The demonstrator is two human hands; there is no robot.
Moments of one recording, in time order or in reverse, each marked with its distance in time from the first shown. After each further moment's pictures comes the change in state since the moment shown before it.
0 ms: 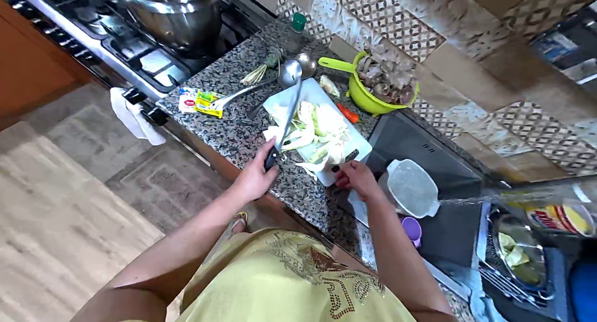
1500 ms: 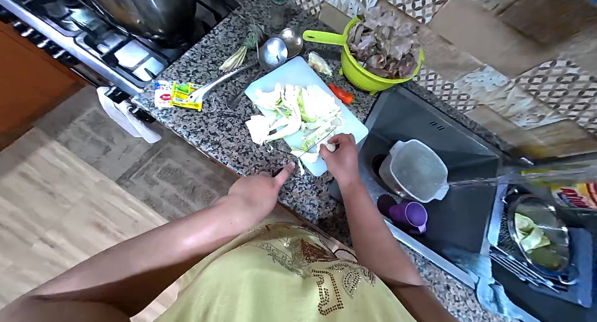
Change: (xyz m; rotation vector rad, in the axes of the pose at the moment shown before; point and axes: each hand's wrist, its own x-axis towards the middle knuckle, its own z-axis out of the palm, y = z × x) left_hand -0.028 0.096 0.031 1.035 -0.573 -0.179; right_hand 0.018 0.004 0.024 -0.217 0.313 -0.374
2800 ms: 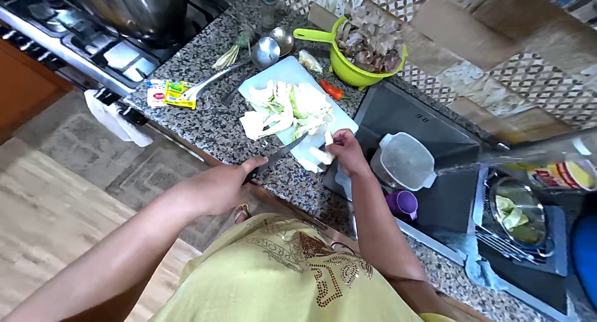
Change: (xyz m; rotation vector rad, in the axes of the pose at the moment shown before) left_hand -0.035 -0.053 -0.010 -0.234 0.025 0.050; right_hand -0.005 0.016 -0.032 0.478 -0.172 0.150
